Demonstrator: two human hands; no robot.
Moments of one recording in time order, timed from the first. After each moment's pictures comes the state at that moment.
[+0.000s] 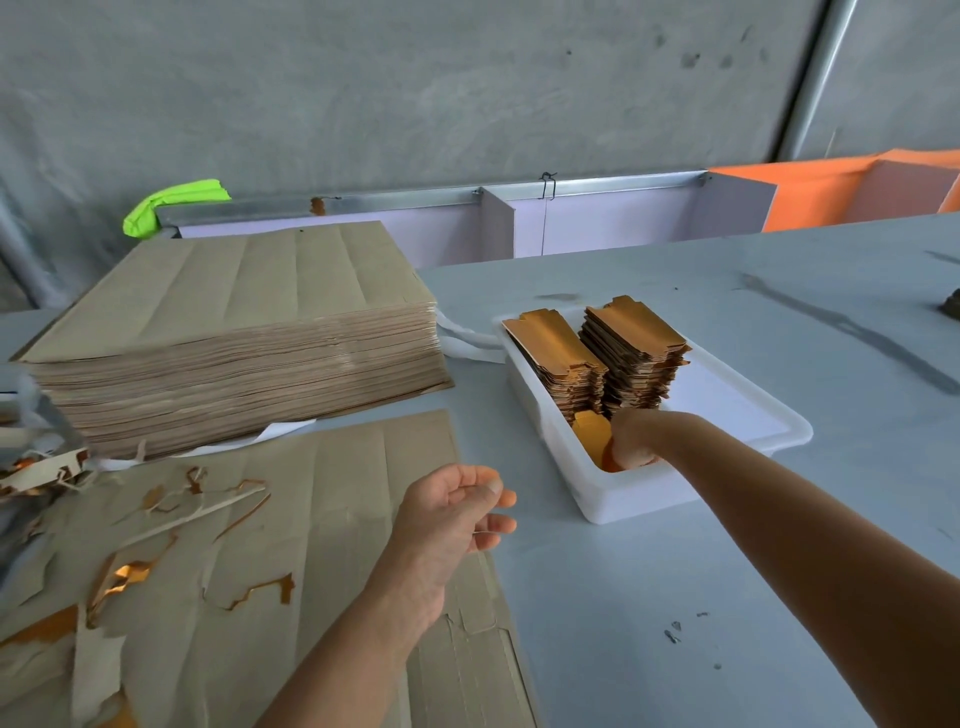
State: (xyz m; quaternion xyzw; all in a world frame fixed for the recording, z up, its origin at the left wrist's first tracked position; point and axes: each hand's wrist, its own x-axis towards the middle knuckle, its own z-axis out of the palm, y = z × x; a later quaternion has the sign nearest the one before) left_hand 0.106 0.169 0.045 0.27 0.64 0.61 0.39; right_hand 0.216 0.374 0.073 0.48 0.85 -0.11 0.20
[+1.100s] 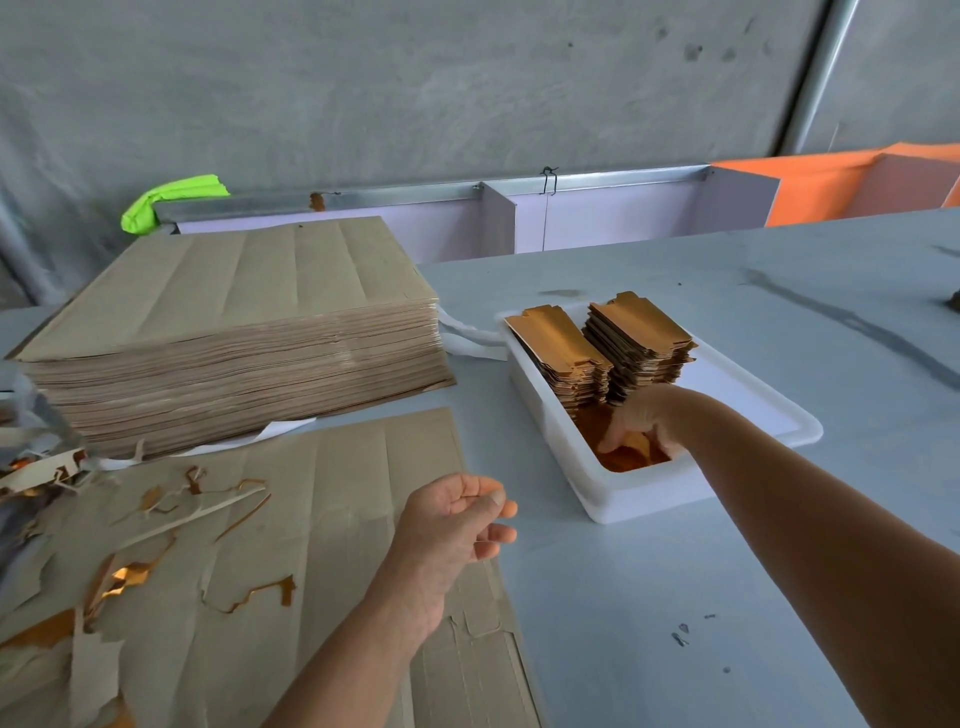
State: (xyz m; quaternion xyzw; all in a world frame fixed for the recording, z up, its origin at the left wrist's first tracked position) left_hand 0.102 0.168 0.036 0.27 0.65 0.59 0.40; right_hand 0.212 0.397 0.076 0.60 0.63 -0.49 0.06
